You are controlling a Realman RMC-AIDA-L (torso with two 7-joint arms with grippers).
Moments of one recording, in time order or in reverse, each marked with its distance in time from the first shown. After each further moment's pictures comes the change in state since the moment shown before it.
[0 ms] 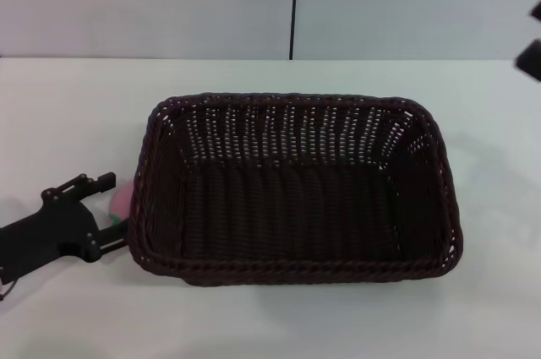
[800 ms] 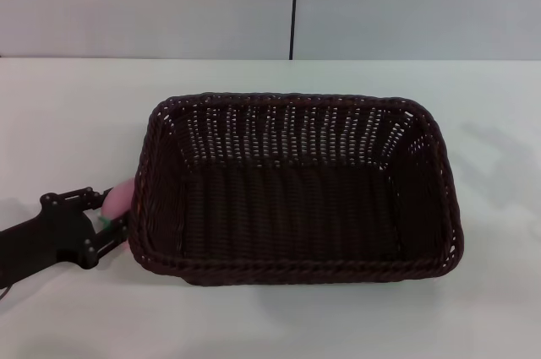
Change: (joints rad) left arm 0.005 -0.002 0.011 0.029 0.034 -0.011 0.008; right arm 0.069 -0.001 0.109 0.245 0.037 -0.087 -0.046
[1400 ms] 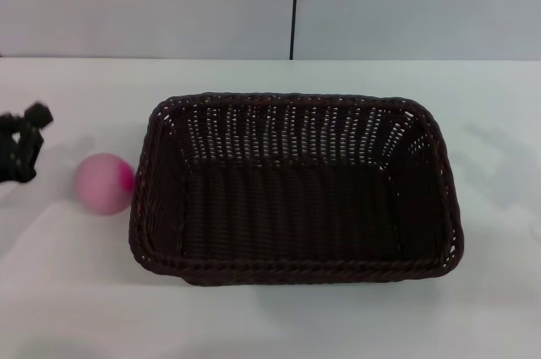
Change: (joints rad) left arm -0.006 0.004 -0.226 -0.009 -0.200 0.119 -0.019; right arm 0.008 0.000 0.004 0.040 0.017 -0.024 -0.001
